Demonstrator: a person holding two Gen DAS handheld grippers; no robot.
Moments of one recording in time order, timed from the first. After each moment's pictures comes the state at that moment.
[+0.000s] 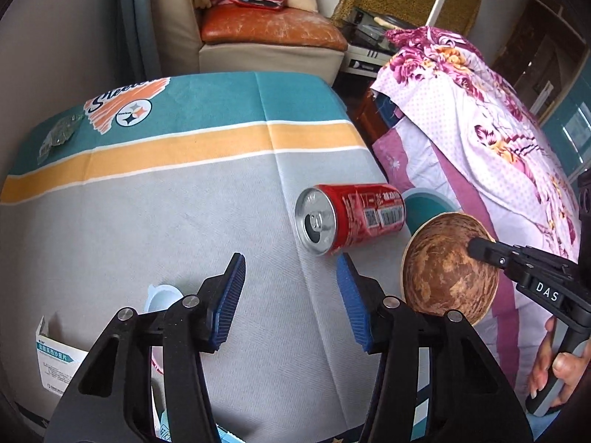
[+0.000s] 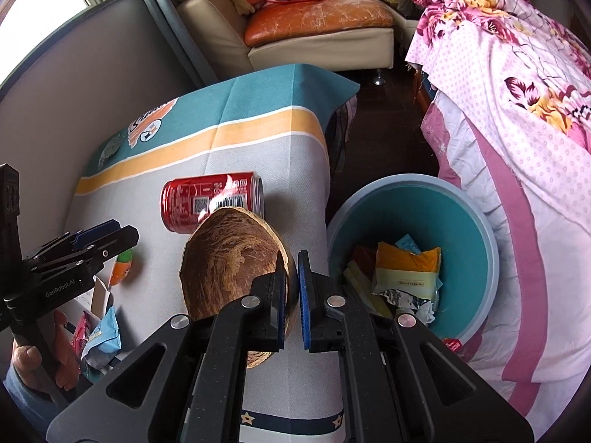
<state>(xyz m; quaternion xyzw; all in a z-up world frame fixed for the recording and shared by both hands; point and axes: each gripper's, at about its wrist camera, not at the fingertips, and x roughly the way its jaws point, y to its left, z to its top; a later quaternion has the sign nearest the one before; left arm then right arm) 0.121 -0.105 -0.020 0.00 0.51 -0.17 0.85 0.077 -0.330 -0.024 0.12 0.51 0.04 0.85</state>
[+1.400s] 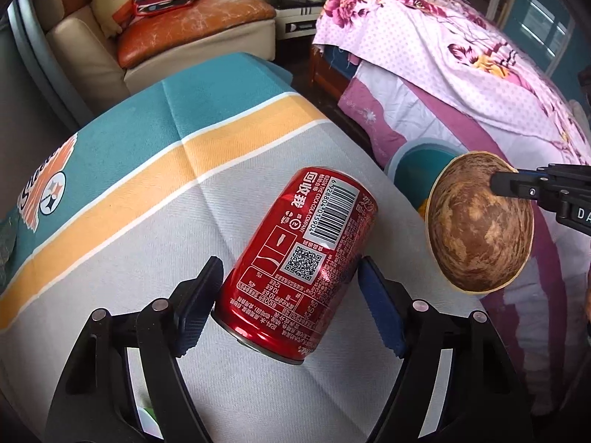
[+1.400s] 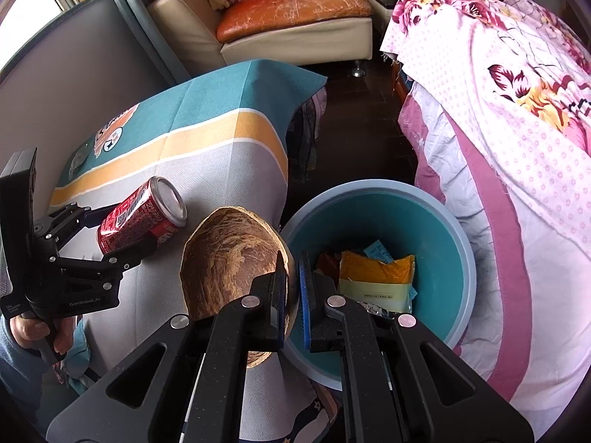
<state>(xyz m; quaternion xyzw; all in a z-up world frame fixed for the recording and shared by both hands) 0.166 -0.173 -0.063 0.15 0.51 -0.26 0.81 0.098 -0.379 -0.043 0.12 0.53 0.01 0.84</state>
